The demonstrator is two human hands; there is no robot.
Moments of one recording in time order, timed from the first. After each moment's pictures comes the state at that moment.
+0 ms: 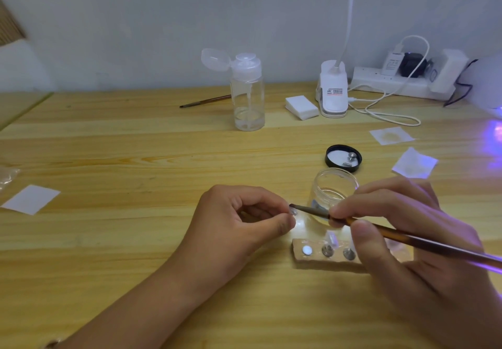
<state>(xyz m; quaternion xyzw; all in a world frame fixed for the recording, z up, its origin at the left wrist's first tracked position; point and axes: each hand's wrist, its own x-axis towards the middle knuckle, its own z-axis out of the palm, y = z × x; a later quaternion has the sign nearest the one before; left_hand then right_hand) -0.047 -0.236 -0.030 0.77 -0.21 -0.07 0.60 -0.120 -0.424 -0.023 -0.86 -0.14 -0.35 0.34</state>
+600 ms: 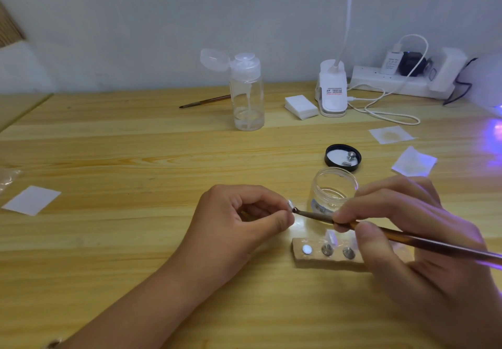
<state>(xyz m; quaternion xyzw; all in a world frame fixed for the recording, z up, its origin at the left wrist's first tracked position) -0.047 -0.237 -0.031 0.77 -0.20 -0.07 0.60 -0.122 -0.425 -0.023 -0.86 -0.13 -0.34 0.36</state>
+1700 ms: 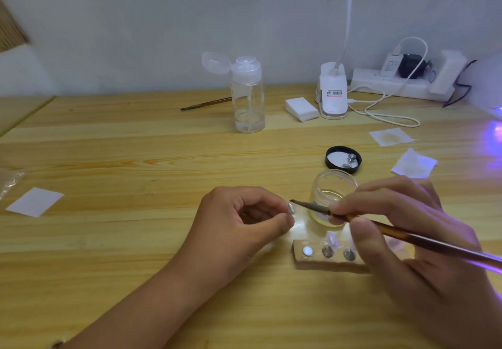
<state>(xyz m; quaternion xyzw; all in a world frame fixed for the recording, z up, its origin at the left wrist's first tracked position) -0.047 -0.236 -0.030 0.78 -0.19 -0.07 0.59 -0.118 -0.426 -0.025 -0.86 -0.14 -0.37 0.33</state>
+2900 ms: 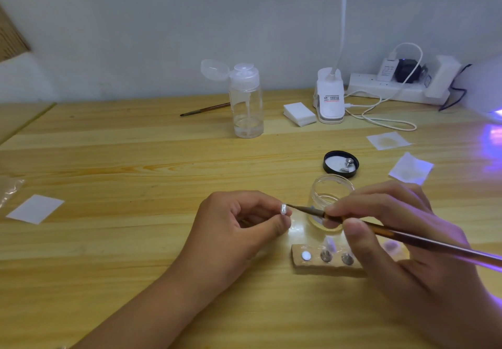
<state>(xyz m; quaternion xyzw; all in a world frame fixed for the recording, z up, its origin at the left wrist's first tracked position) -0.047 -0.236 -0.030 0.76 -0.19 -0.08 0.62 -0.118 -0.425 -0.027 -0.85 -0.13 -0.36 0.36</state>
